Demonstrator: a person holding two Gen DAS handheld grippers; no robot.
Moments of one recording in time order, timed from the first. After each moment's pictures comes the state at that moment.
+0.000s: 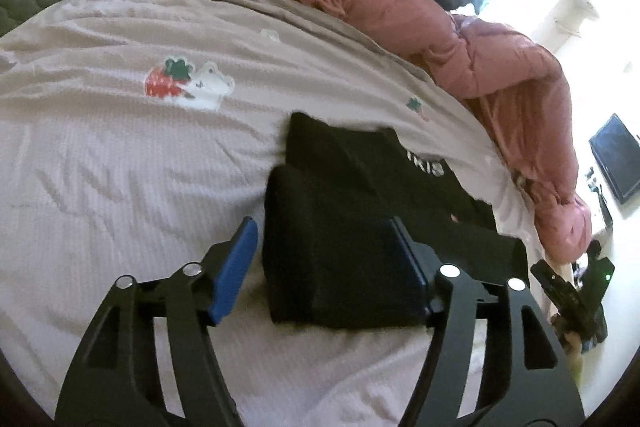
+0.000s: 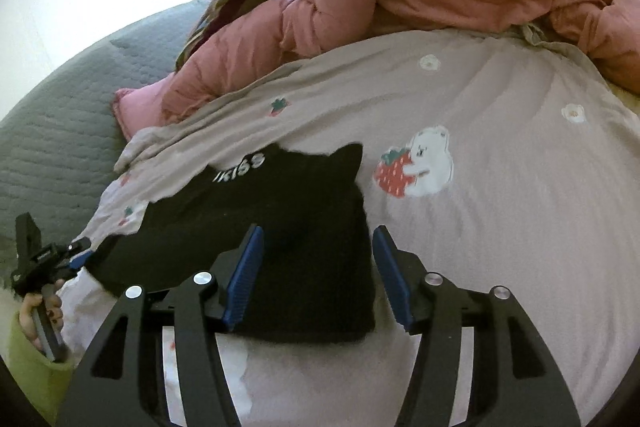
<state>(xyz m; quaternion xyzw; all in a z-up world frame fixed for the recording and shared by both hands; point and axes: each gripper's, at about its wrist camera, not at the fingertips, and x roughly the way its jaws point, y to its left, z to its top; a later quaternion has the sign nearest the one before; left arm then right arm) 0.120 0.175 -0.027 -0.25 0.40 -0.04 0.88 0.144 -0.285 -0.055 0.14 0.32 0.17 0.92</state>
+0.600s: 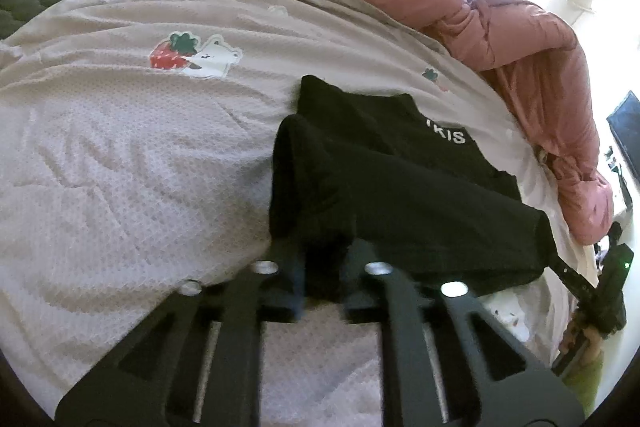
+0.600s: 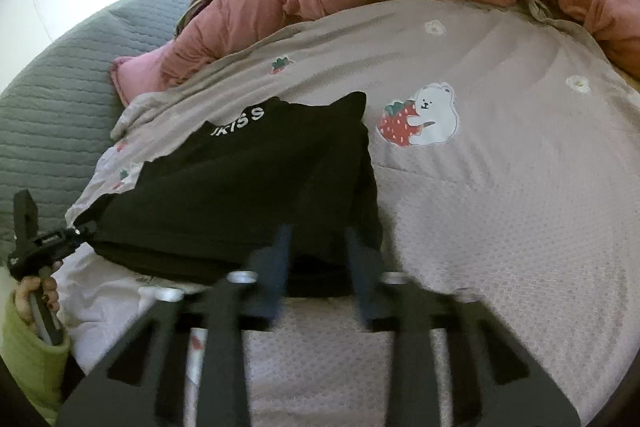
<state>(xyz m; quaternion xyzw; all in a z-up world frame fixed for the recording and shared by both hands) 0.119 0.162 -0.046 -0.22 0.43 -0.01 0.88 0.134 -0.275 -0.076 0.12 0.36 0.17 0.91</state>
